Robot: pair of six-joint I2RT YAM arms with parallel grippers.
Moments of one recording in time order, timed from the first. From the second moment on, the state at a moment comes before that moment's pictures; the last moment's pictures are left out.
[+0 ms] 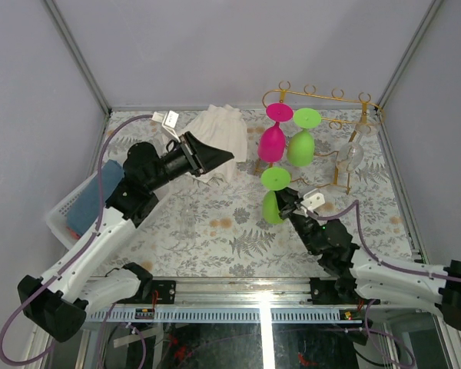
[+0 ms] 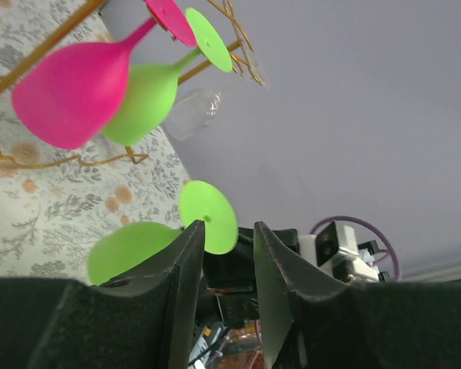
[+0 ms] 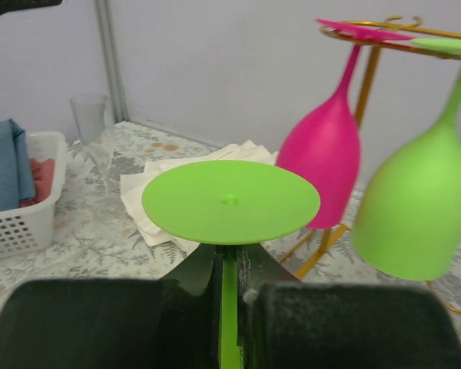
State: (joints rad) left arm -0.52 1.01 0.96 0.12 0.45 -1.00; right arm 1.06 0.87 0.28 0.92 0.51 -0.21
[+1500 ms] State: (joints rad) left arm -1.23 0.94 0.89 0.16 -0.17 0.81; right arm 1.04 0.78 0.97 -0.36 0.17 0.37
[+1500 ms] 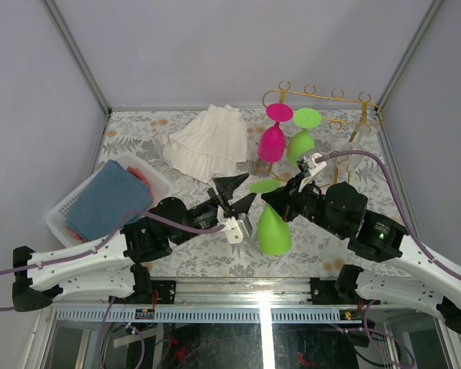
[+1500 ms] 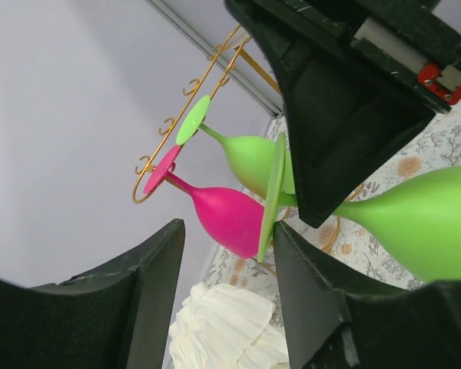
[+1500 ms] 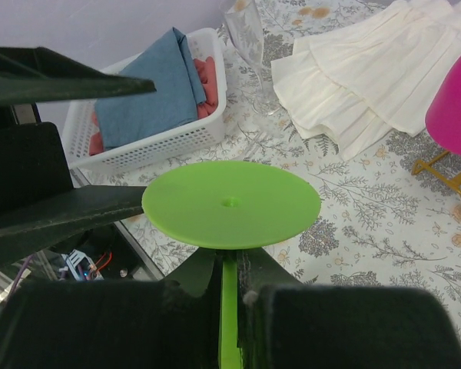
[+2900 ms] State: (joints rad) left arm -1.25 1.00 0.92 0.02 -0.13 0.89; right arm 1.04 0.72 0.83 -0.30 0.08 0.34
